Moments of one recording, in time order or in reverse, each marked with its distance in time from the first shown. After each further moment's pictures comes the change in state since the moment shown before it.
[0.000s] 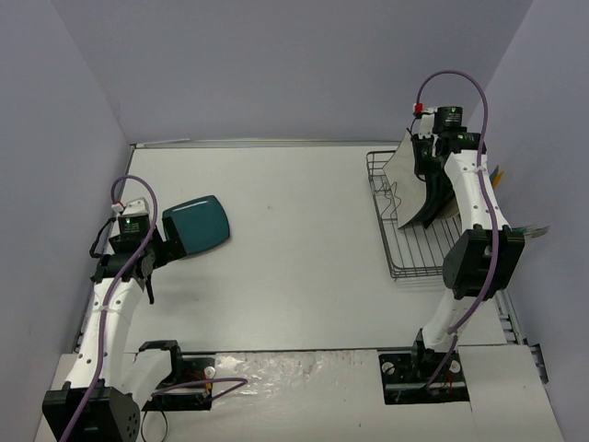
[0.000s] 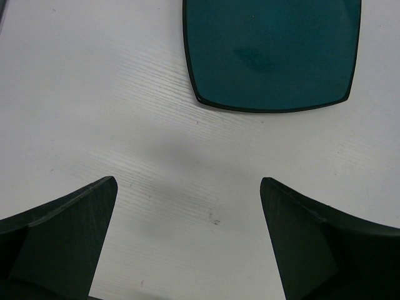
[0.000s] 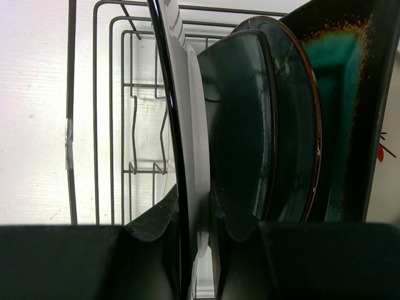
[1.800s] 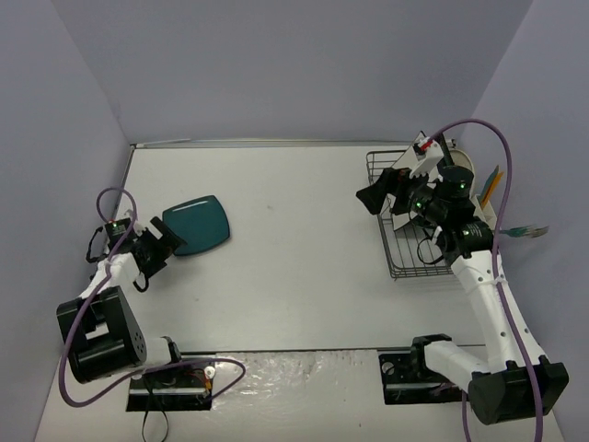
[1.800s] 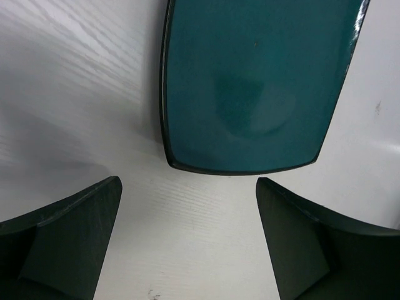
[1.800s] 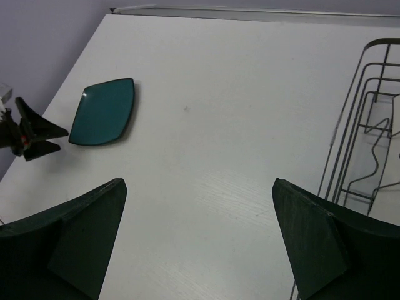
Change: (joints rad) left arm 0.291 0.395 -0.140 0.453 0.470 -0.198; right arm 0.178 -0.779 -0.739 0.515 -0.417 0.432
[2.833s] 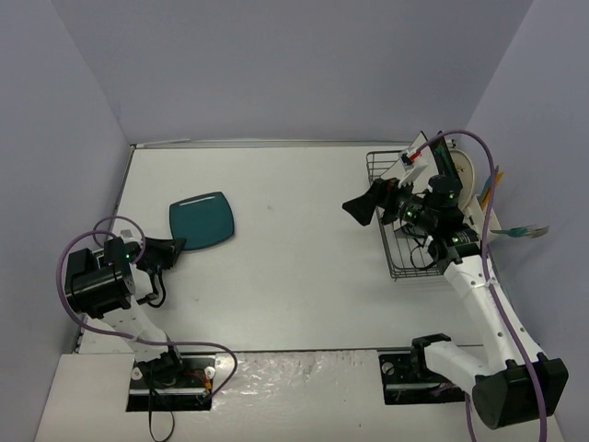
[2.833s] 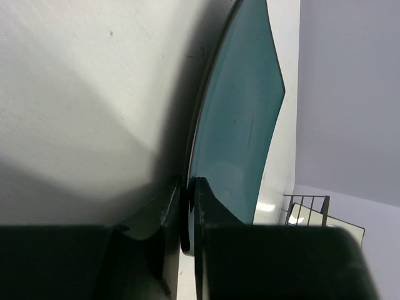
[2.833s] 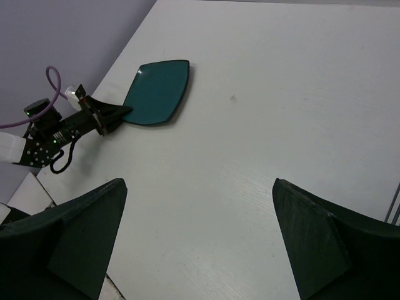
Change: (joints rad) left arm 0.025 0.454 -0.309 1.166 0.162 -0.577; right arm 0.061 -0.020 -0.116 0.135 -0.126 0.083
